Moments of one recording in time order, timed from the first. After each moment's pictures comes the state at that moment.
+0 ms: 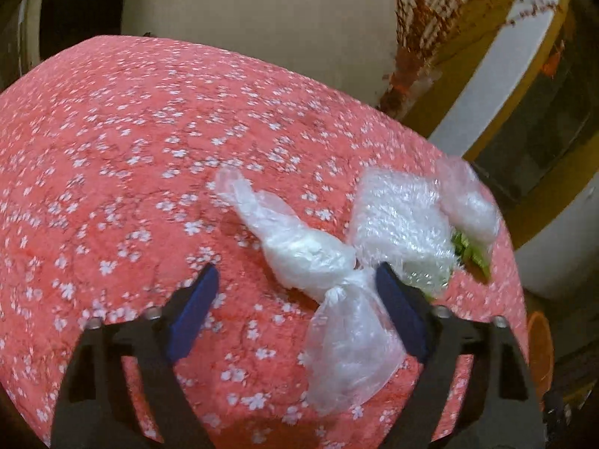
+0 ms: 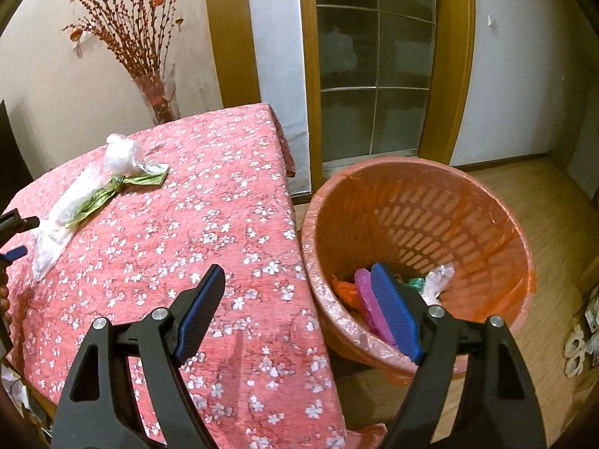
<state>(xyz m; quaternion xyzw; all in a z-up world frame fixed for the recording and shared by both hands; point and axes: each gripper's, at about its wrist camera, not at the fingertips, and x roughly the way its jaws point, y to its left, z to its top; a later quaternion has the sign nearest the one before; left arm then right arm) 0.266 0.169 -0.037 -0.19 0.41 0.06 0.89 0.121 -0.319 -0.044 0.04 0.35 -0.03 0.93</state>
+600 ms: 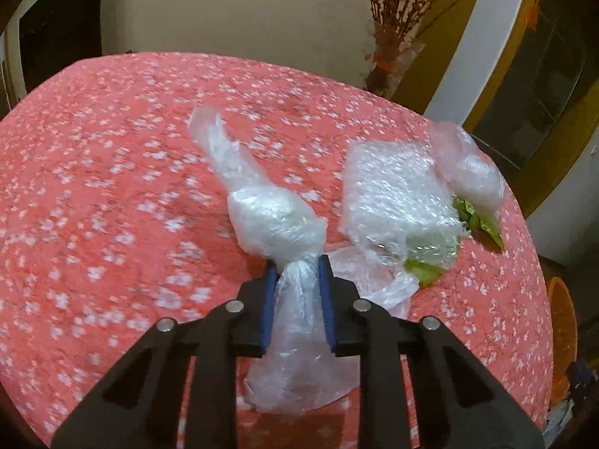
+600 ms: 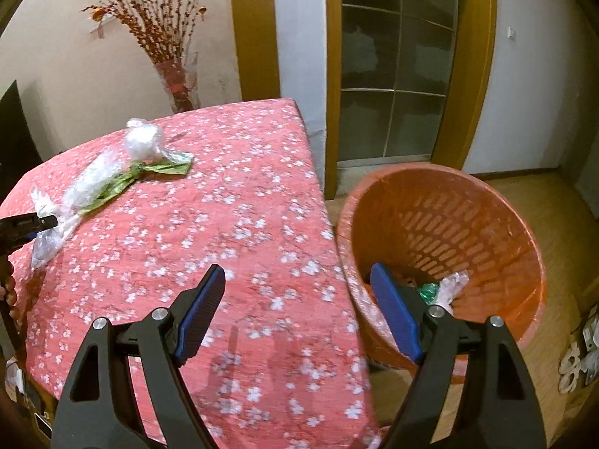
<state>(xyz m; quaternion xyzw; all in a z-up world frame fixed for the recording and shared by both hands) 0.258 0.160 -0.045 -0.13 0.41 0.05 0.90 0.125 -0.286 -0.038 0.02 0.36 0.00 0.93</state>
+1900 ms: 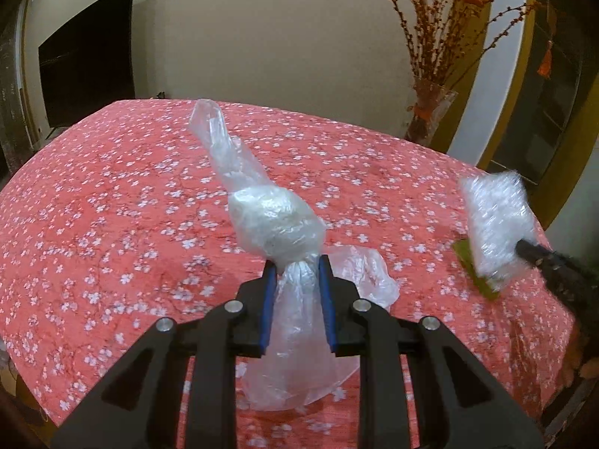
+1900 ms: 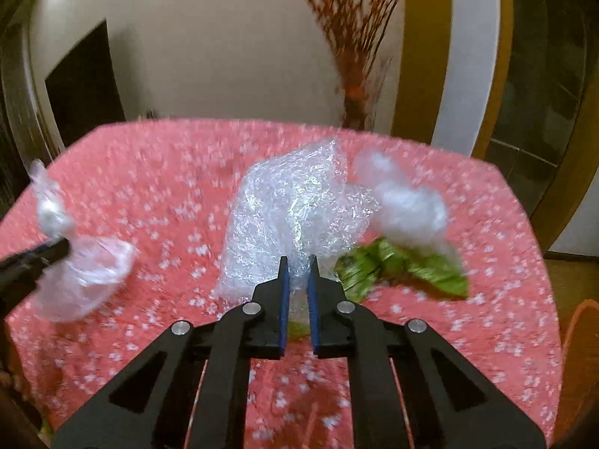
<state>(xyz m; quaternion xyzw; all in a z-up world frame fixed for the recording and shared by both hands) 0.219 0.256 -0.011 -0.10 0.35 0.08 0.93 0.226 -0.076 -0.014 -0.04 0.33 0.18 0.93</state>
